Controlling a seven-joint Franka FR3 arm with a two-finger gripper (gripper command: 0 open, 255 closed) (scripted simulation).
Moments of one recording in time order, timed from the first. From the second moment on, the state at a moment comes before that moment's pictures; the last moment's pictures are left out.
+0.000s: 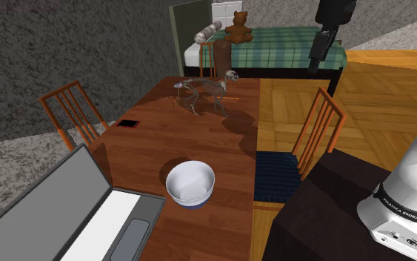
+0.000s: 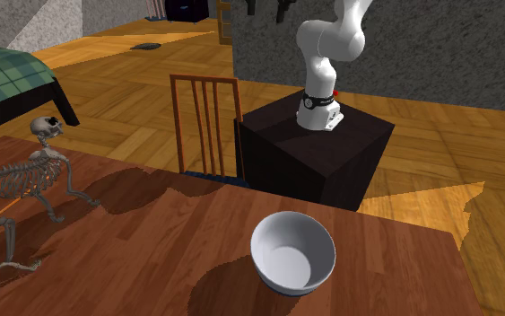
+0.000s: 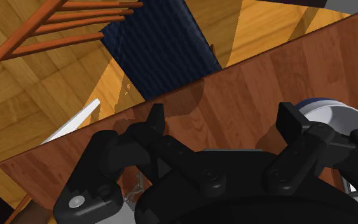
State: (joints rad) arm -0.01 -0.79 0.06 -2.35 -0.02 1.63 -0.12
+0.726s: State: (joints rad) arm 0.03 -0.61 0.24 -2.39 0.04 1.82 0.06
